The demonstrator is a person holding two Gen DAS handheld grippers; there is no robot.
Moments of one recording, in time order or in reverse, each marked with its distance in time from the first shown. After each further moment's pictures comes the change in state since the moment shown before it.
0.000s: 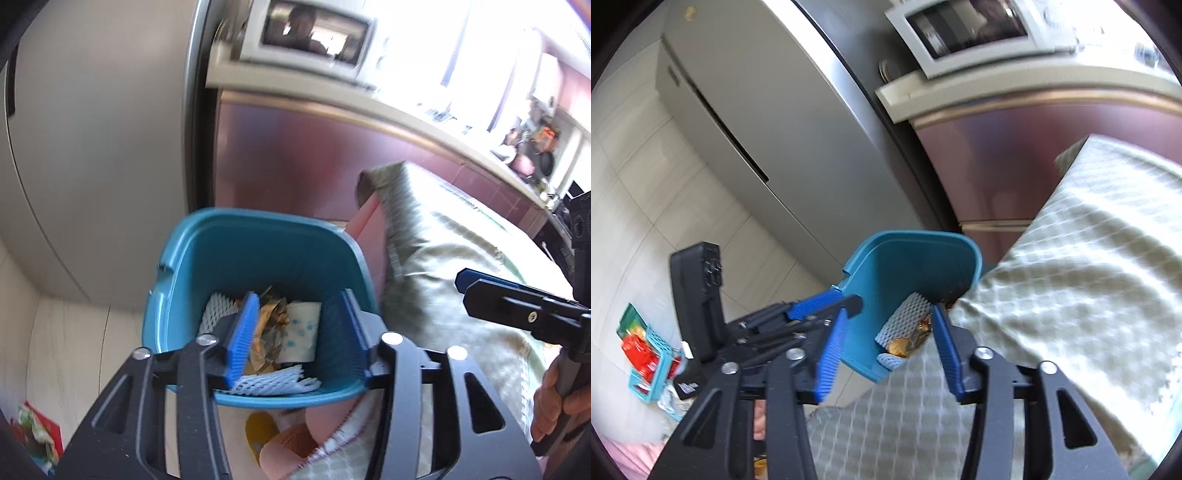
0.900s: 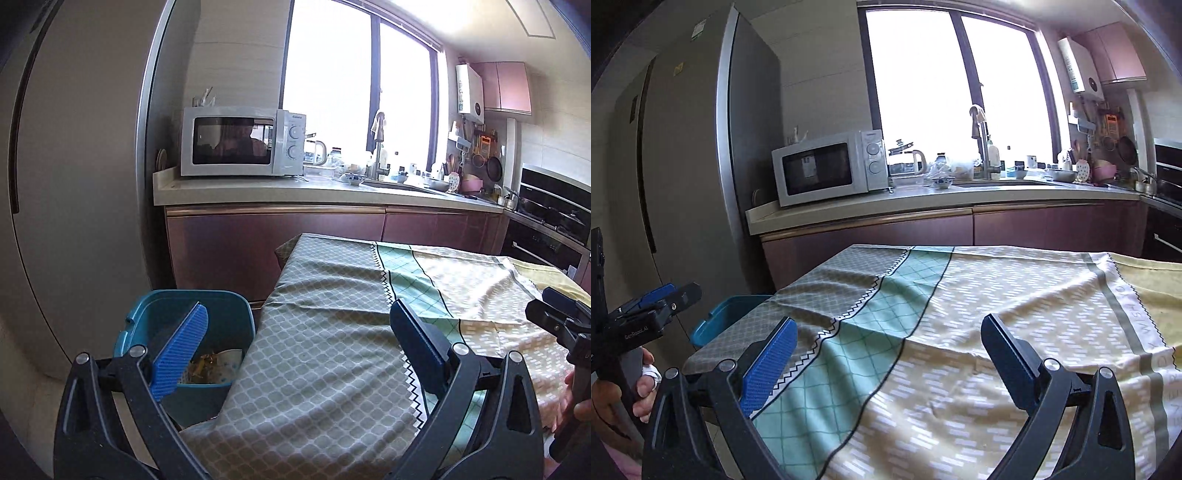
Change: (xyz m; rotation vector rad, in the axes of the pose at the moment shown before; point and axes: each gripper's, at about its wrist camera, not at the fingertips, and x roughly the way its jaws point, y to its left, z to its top) left arm -0.138 -0.131 -0.077 0.207 -0.385 -0.052; right arm -0.222 -0.012 -0.156 -0.008 -0.535 -0.677
